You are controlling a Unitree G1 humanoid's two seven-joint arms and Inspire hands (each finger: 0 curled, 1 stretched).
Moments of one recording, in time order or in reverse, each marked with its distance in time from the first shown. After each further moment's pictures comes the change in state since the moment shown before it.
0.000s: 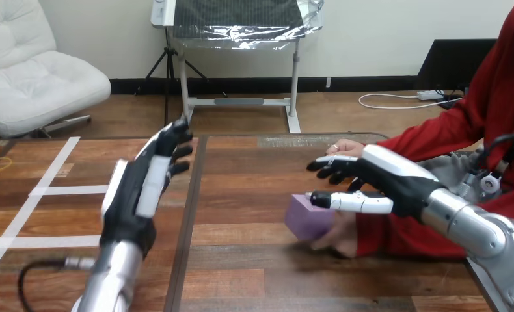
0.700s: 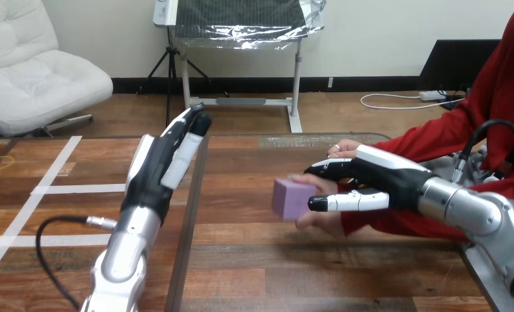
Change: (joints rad) left arm -0.244 0.018 -0.028 0.256 0.154 0.003 0.056; right arm -0.176 0.008 0.069 0.272 0.015 -0.100 0.115
